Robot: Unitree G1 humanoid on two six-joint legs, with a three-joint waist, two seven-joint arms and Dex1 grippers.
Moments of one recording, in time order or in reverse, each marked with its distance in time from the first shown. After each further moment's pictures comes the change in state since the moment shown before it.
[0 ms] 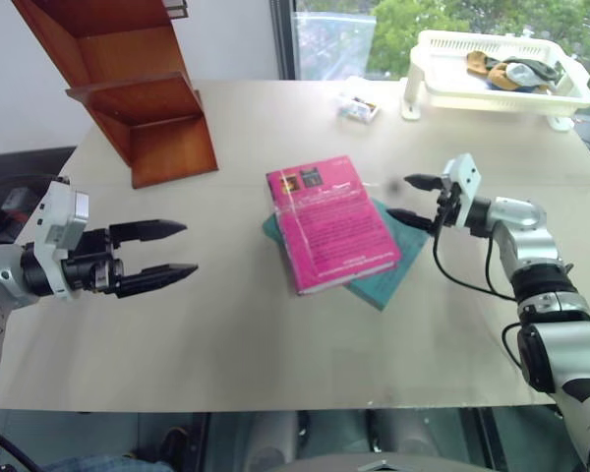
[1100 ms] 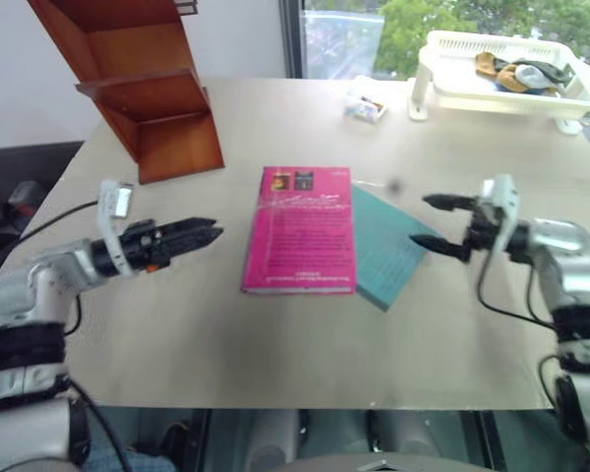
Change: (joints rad) left arm -0.411 -0.181 -0.247 0.501 -0.060 0.428 0.036; right arm 0.387 -0.205 -0.106 -0.627 0.280 0.326 0.162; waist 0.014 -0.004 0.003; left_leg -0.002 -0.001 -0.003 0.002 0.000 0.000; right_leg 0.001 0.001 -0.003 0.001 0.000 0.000
